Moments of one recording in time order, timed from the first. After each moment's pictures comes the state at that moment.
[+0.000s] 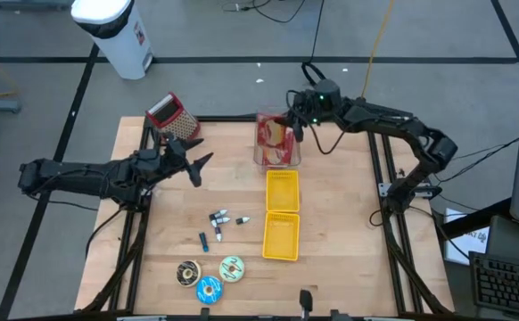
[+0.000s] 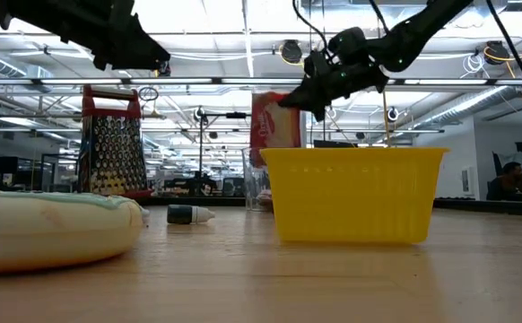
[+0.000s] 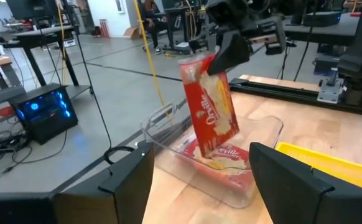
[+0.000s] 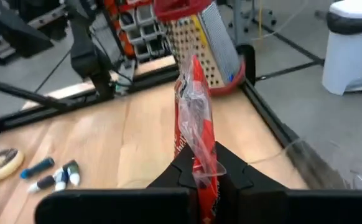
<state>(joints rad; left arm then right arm) 0.06 0.72 0.49 0.07 -0.54 -0.01 -0.71 1.61 1.07 0.20 -0.64 0.02</state>
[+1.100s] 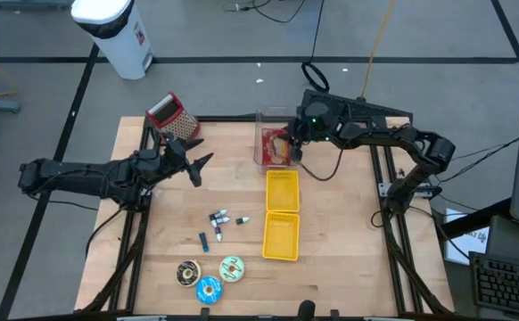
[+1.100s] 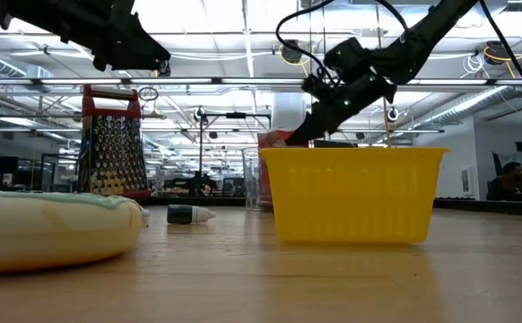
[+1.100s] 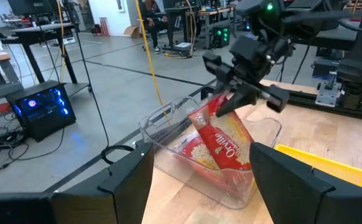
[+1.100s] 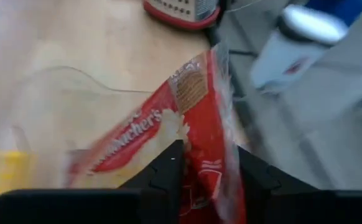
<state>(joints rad) 0.06 0.72 0.49 0.07 -0.54 -0.04 -0.57 1.61 0.92 0.24 -0.22 -0.44</state>
